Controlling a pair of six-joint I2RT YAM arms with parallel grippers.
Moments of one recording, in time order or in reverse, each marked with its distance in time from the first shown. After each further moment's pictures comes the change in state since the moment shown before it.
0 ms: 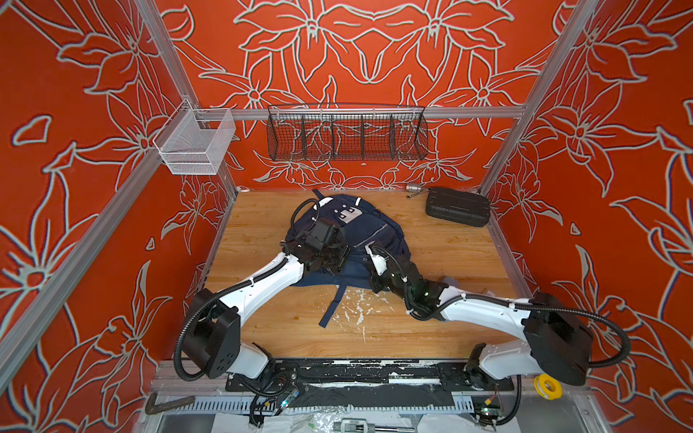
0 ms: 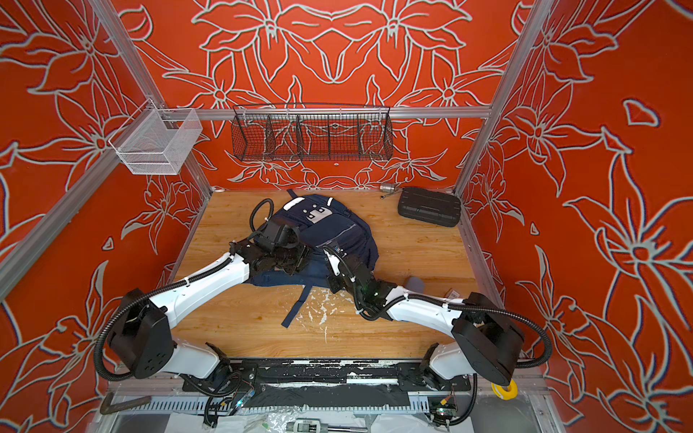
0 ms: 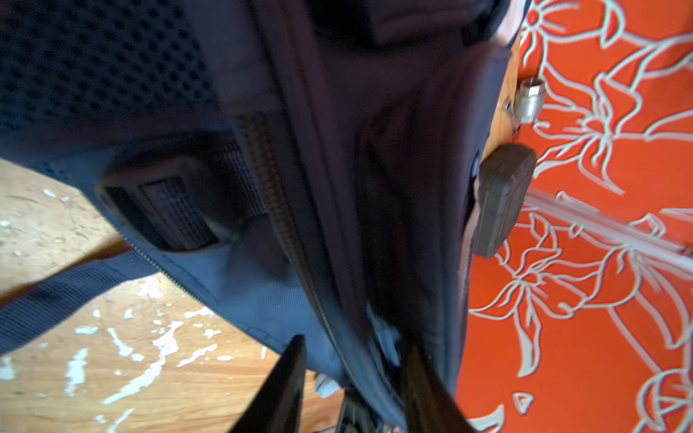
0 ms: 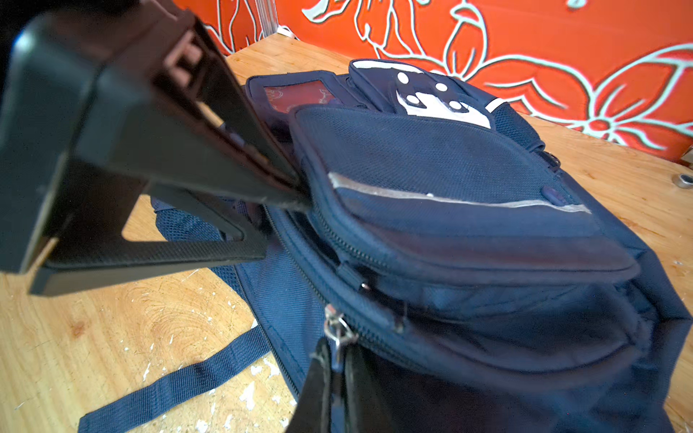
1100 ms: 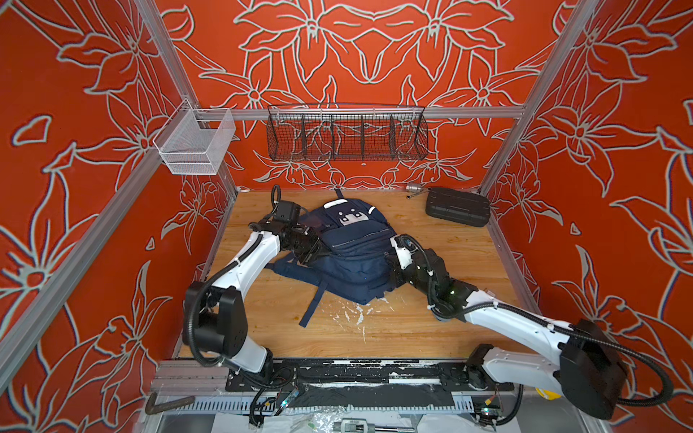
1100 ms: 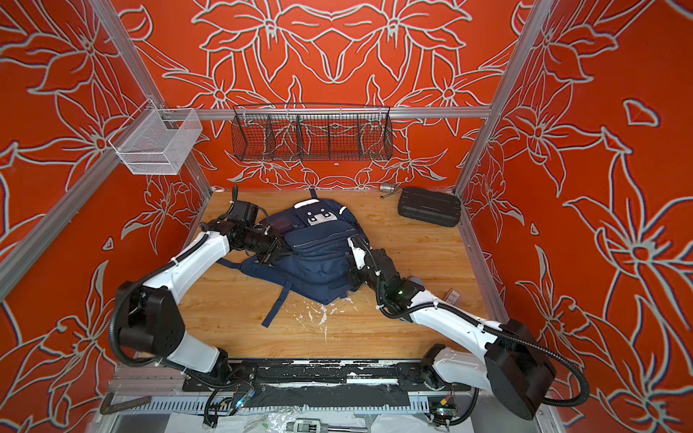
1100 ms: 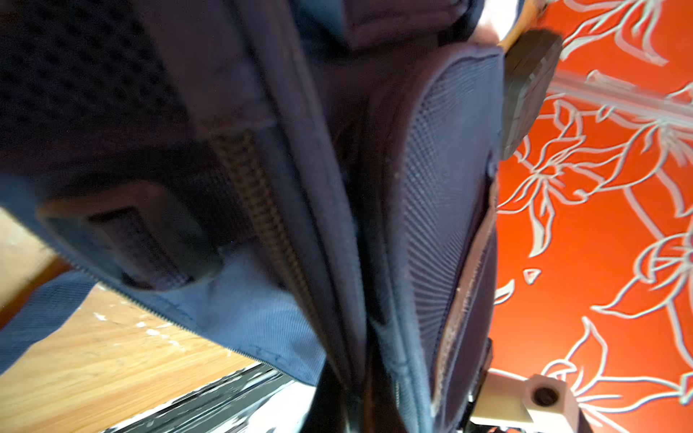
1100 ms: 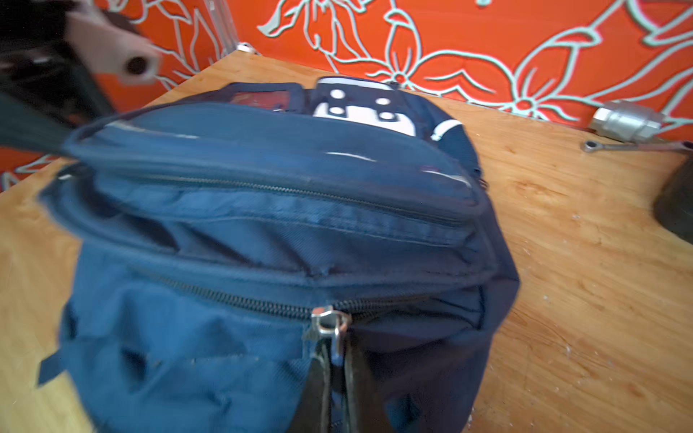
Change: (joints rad) left arm 0.393 0.142 0.214 -0.388 0.562 0.652; right arm -0.183 -0.235 -0.077 -0.142 -0.106 -0.008
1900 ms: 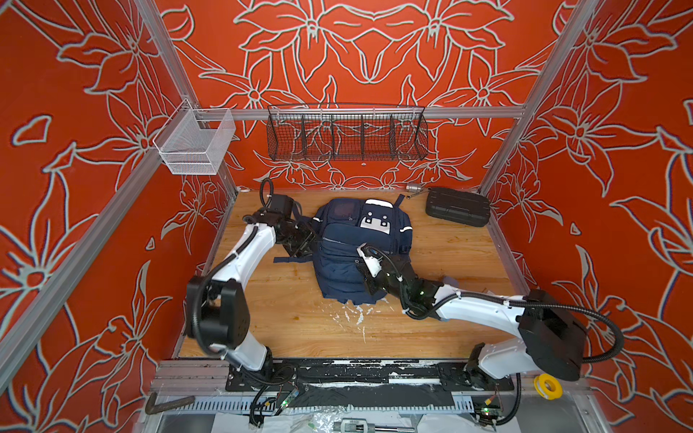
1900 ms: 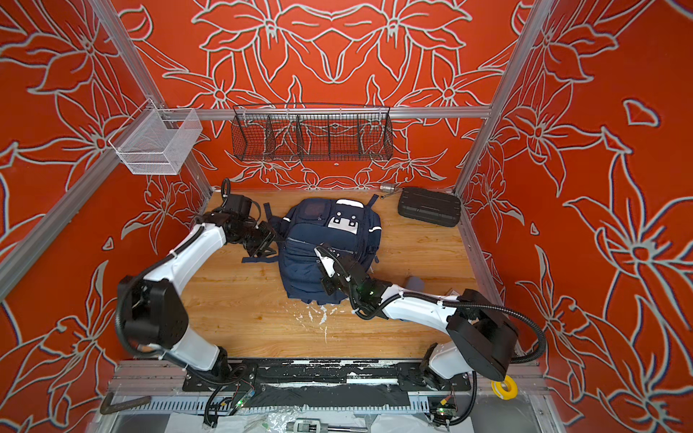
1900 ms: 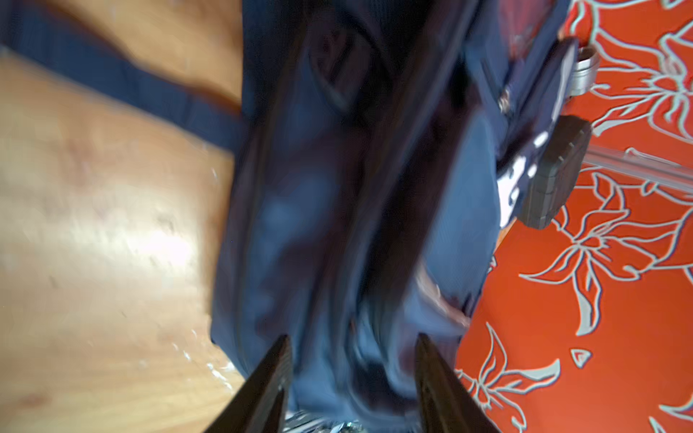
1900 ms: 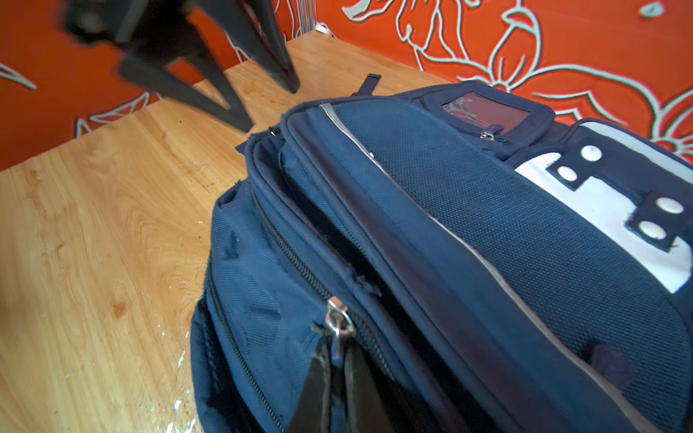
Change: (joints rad) left arm -0.039 -0.097 -0.007 -0.010 -0.257 -0.057; right arm 0.198 0.277 0.115 0.151 0.035 -0.020
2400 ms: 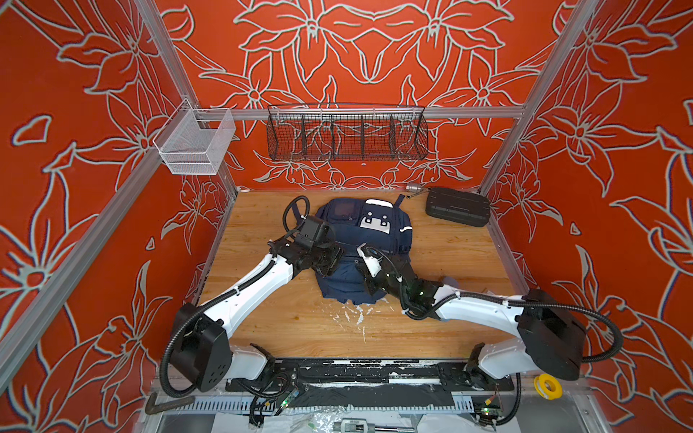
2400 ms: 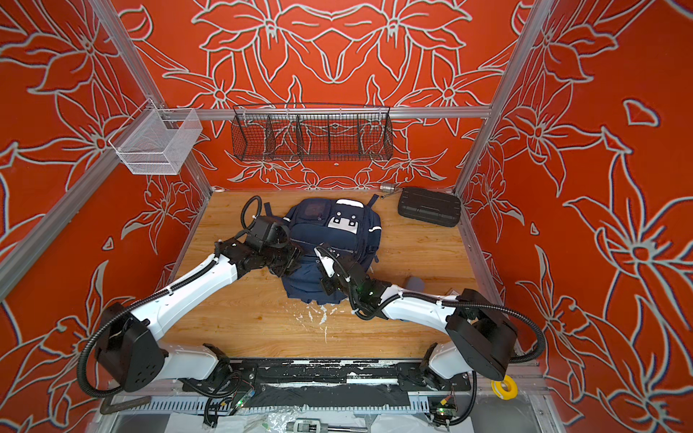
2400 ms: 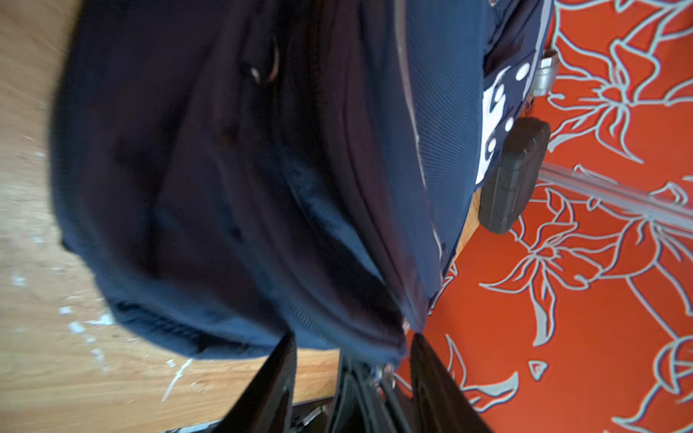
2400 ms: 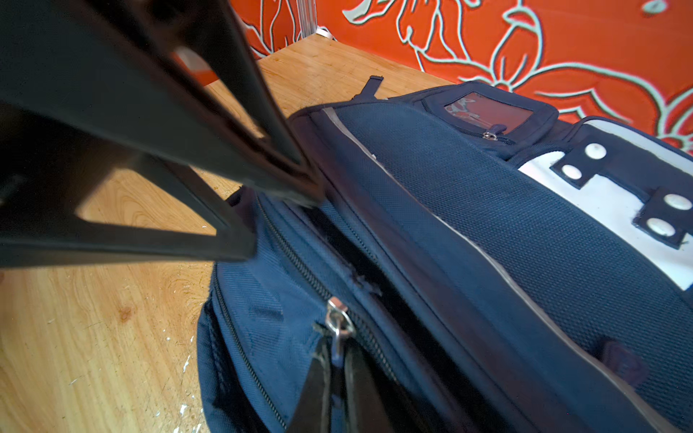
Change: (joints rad) left arm -0.311 -0.118 -0.191 0.269 -0.226 -0.509; right arm 0.008 0.000 -0.005 0.011 -0.001 0.011
